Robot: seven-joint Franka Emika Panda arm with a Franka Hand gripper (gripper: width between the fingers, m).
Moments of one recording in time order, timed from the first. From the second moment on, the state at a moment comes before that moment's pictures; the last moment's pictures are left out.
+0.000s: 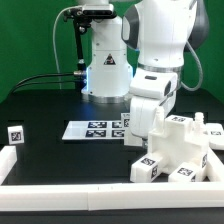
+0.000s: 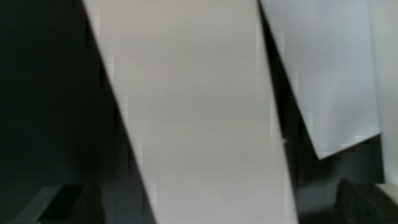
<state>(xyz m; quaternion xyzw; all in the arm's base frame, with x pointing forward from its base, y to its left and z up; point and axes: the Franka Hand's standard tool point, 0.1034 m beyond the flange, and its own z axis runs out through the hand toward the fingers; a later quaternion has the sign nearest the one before) 0.416 0.073 0.006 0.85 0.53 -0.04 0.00</state>
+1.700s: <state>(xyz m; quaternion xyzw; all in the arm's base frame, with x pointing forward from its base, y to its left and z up) 0.426 -0.011 0.095 0.82 0.57 -0.08 -0.04</state>
